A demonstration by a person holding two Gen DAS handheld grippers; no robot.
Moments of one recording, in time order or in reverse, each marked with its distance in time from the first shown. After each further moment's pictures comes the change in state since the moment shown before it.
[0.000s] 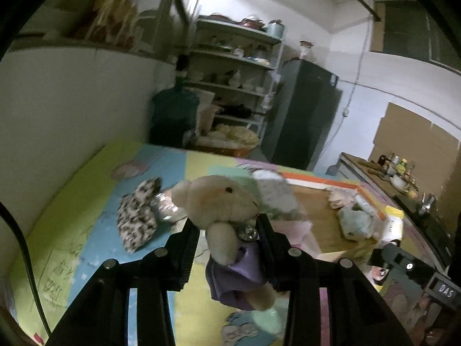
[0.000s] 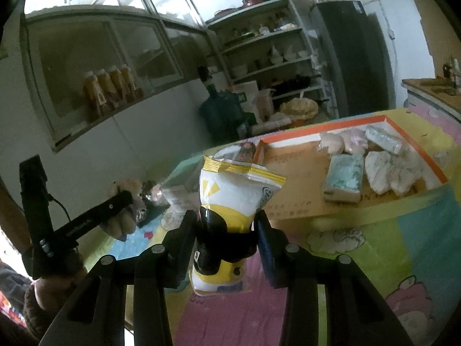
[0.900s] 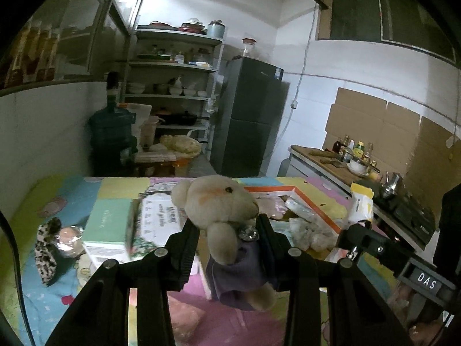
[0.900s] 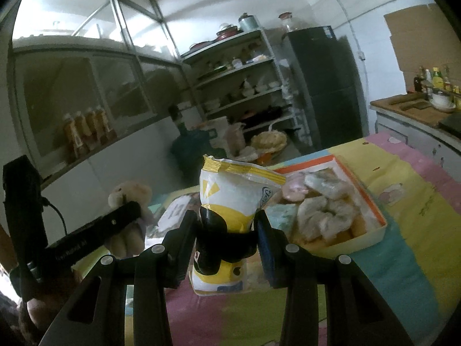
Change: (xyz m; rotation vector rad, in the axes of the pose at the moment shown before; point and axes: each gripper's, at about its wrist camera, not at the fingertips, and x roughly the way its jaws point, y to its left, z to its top) left arm 0.035 -0.131 0.023 0.143 -0.007 -0.199; right arm -0.053 -0.066 0.035 0.044 -0.164 -0.117
